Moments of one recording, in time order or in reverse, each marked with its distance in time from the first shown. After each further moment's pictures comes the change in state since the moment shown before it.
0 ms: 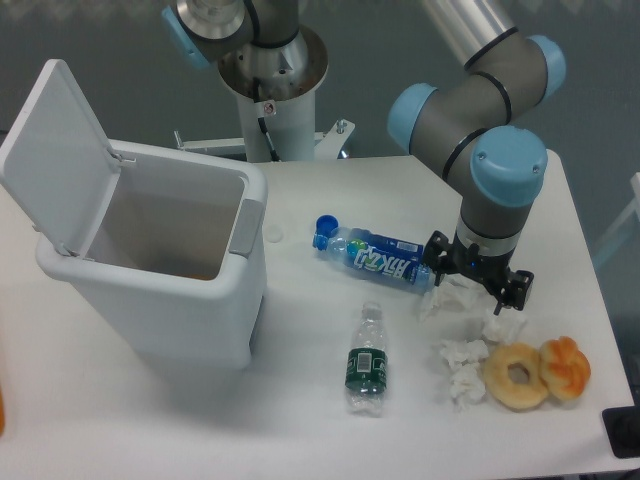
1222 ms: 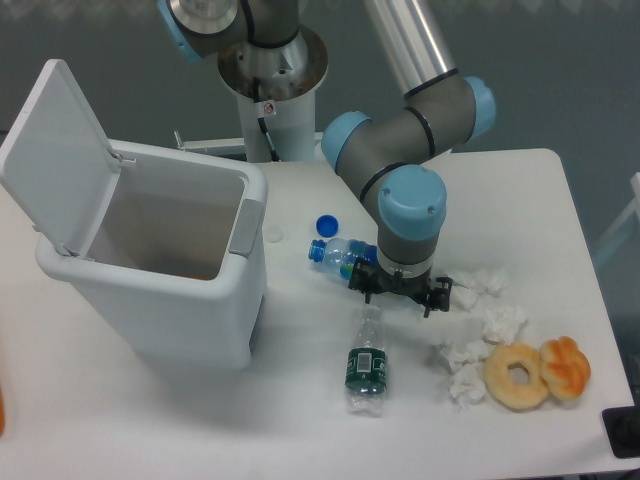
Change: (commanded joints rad) arm -0.127 0.011 -0.210 0.109 0.023 -0.457
